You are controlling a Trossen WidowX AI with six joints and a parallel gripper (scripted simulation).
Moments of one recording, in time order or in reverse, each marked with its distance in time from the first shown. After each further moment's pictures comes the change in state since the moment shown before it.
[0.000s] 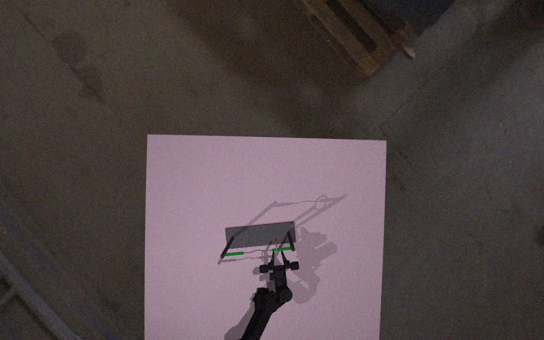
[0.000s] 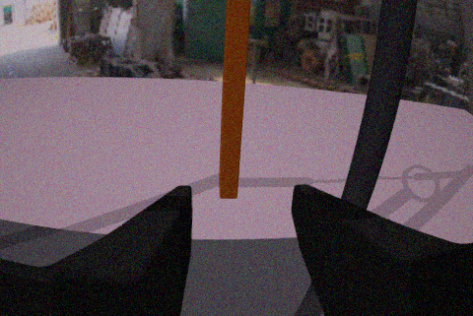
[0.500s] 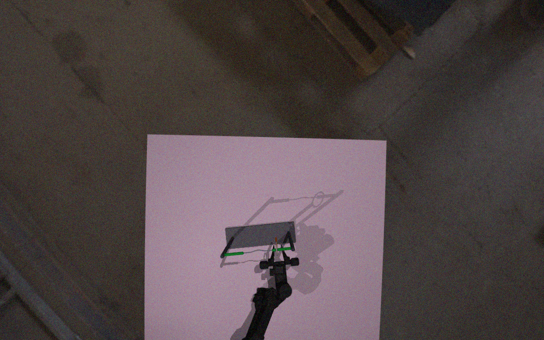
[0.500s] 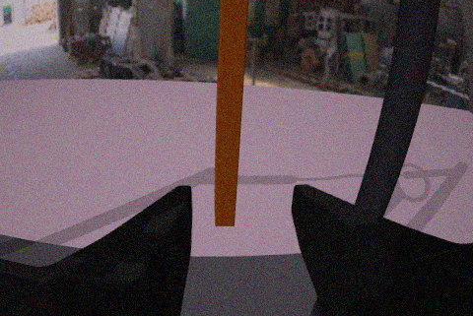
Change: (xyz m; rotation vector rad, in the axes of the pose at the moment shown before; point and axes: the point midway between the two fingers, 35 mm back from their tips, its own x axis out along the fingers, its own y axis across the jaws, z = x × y) arm 0.019 -0.003 0.003 0.004 0.001 -0.001
